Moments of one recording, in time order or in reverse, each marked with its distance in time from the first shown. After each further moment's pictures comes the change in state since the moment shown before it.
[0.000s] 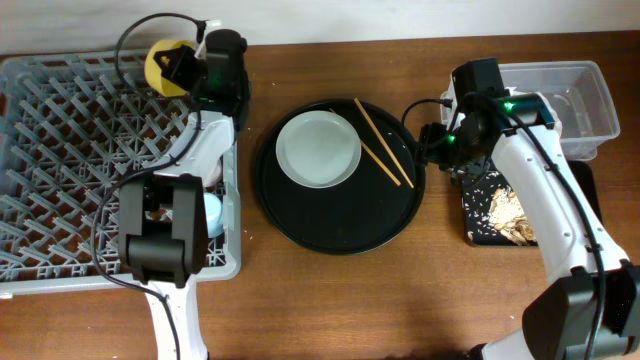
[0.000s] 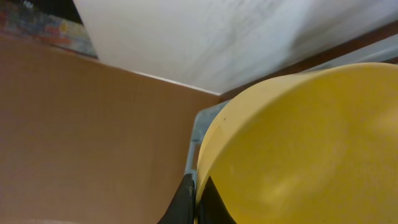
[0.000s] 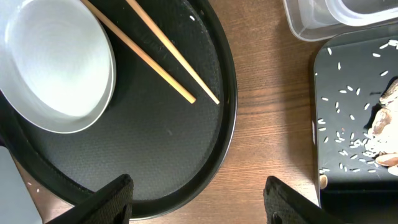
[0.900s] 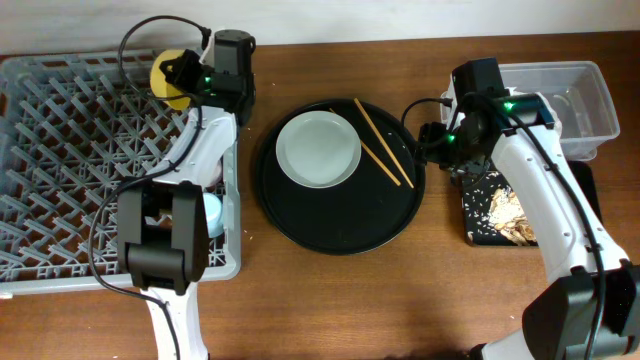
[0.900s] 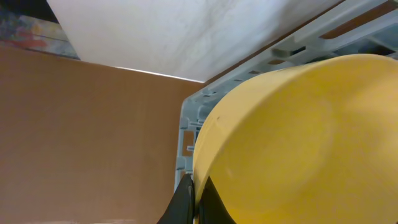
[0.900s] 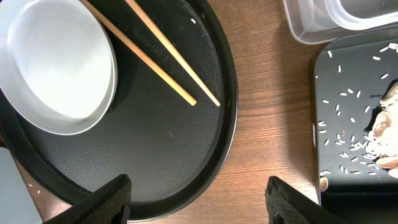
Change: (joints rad) left arm -0.035 -0.036 0.038 -0.341 0.016 -0.174; right arm 0.000 0.000 0.000 0.006 0.000 0.000
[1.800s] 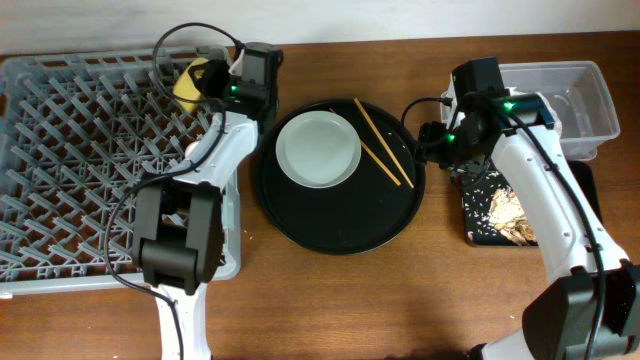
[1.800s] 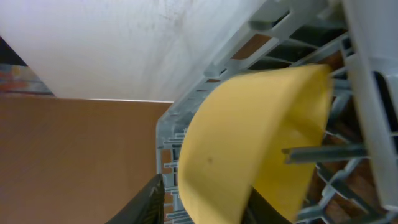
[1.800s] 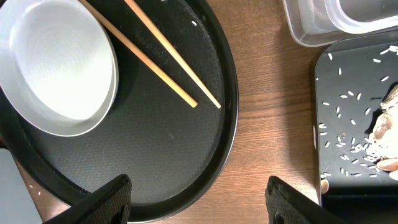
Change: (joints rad) left arm -0.080 0.019 -0.017 -0.040 0.055 0.008; right arm 0.000 0.000 0.000 0.007 0.000 0.000
